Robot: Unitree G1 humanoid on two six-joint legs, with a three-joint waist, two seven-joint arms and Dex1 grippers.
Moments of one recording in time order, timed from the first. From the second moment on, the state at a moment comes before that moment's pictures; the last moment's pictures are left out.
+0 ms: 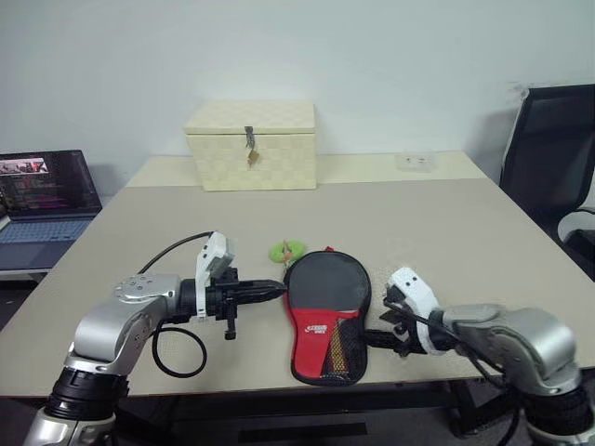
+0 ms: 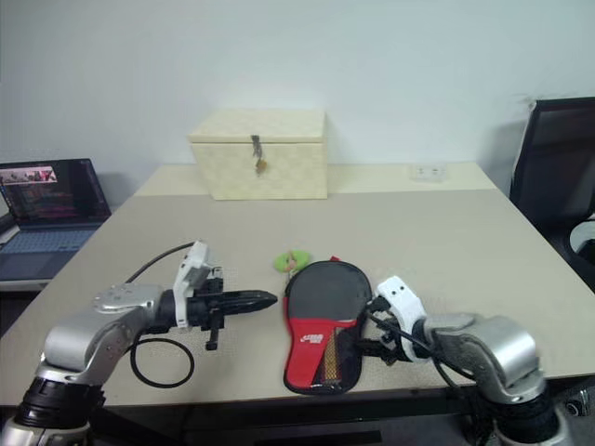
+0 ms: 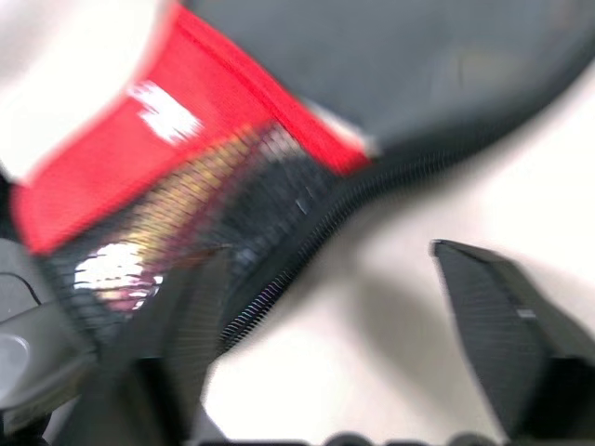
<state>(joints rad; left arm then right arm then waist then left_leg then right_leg) -0.44 0.74 0.05 -0.11 -0.59 0.63 -1.13 -0.54 -0.53 0.06 -0.56 0.58 1.48 0.53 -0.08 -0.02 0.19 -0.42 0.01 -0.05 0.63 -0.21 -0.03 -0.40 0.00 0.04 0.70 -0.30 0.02</state>
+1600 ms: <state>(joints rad) -1.16 0.36 0.01 1.33 -0.01 0.15 -0.73 -0.65 -0.15 0.21 -0.06 0.27 1.00 0.33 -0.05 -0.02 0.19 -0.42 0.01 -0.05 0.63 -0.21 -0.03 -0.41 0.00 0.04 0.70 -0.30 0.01</state>
